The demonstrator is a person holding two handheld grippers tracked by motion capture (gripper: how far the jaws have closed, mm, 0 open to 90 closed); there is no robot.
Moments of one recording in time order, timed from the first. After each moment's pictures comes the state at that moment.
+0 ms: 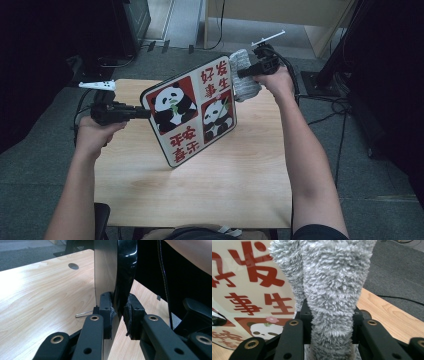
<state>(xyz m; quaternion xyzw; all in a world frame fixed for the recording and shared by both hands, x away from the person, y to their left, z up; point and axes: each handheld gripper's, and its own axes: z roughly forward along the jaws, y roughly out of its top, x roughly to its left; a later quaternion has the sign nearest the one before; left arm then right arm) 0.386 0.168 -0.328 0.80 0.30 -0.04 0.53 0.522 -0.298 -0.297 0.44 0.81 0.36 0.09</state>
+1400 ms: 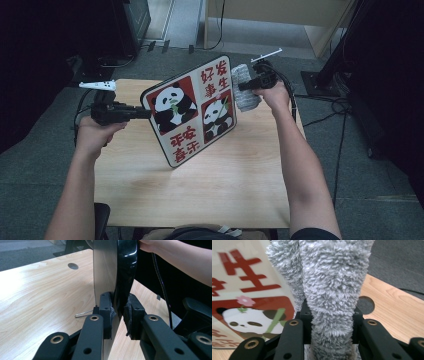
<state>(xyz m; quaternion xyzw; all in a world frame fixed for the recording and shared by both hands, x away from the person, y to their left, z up) 0.385 0.167 -0.328 0.80 0.30 -0.04 0.53 0.517 -0.305 -0.349 0.47 0.81 0.35 0.08</state>
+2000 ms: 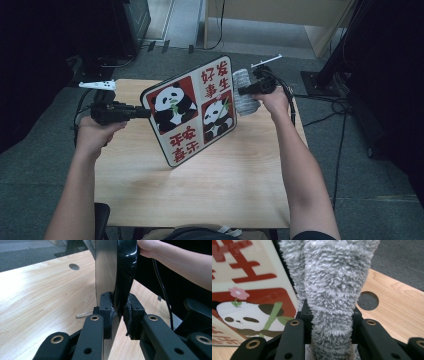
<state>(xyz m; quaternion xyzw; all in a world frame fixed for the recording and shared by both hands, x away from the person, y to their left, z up) 0.386 0.167 -0.328 0.79 0.30 -0.04 0.53 0.510 -0.306 -0.365 0.46 0.81 0.36 0.08</state>
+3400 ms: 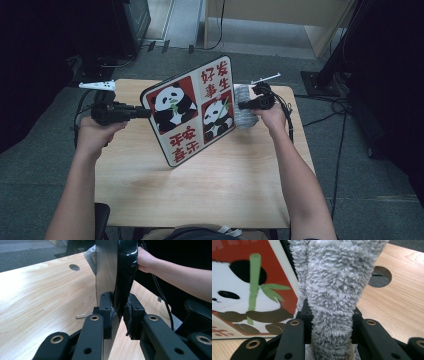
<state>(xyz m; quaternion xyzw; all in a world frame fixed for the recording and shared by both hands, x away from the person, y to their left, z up) 0.386 0.167 -0.330 0.79 0.30 -0.04 0.53 0.490 -0.312 -0.417 0.49 0.80 0.36 0.06</state>
